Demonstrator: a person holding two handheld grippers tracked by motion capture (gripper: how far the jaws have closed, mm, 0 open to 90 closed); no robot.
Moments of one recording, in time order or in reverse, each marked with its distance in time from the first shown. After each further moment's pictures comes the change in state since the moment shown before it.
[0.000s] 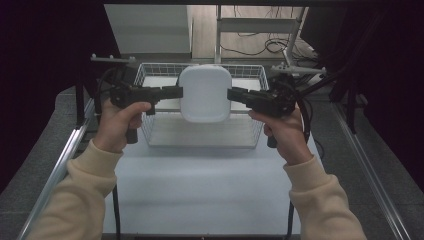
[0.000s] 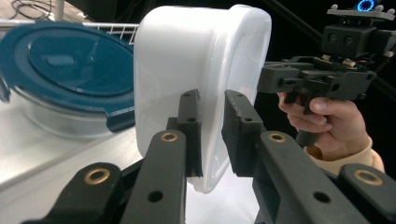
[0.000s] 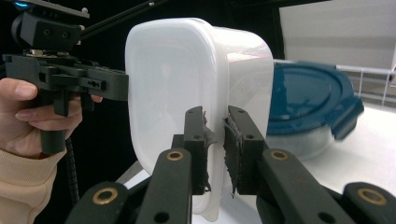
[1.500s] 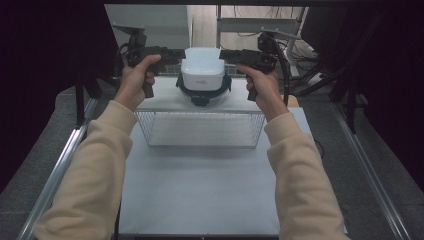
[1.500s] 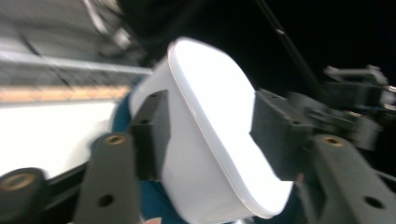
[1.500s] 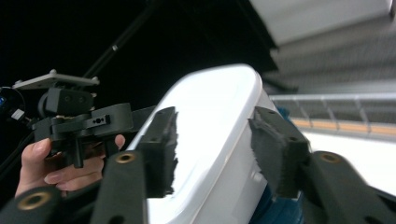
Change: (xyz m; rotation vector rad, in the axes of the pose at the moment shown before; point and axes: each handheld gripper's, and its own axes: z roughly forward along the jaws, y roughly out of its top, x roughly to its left) left arm 0.108 0.062 0.048 -0.074 0.086 -0.291; right arm -0.095 0.055 0.085 -0.005 -0.040 0.391
